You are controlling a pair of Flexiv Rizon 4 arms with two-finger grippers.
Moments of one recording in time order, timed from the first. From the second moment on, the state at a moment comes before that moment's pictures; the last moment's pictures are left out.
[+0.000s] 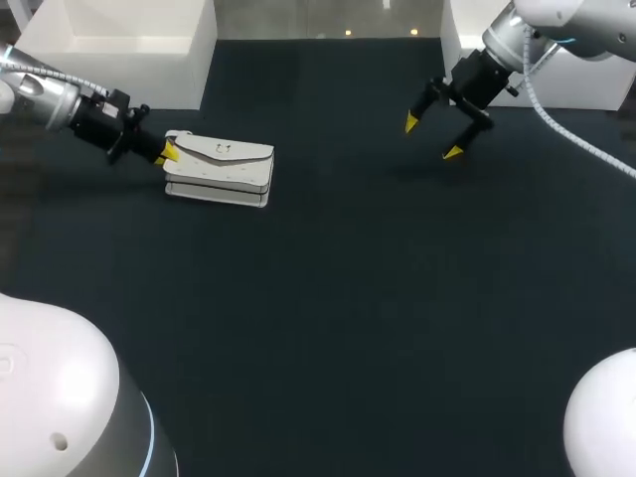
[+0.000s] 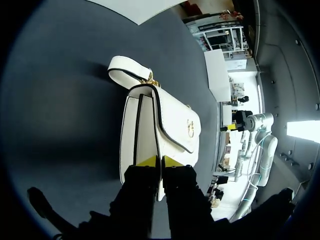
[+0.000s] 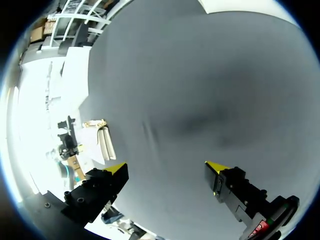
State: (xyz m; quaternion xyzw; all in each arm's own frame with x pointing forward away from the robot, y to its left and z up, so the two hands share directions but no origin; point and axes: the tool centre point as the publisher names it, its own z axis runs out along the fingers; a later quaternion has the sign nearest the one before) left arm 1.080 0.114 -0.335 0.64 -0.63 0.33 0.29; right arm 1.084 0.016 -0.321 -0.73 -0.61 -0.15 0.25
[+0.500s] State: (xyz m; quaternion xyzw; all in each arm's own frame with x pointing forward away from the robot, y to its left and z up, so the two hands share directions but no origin) left arm 1.087 0.134 -0.334 0.64 -0.64 0.33 0.26; right arm 1.094 -0.009 -0.324 -0.75 -0.61 -0.14 0.22
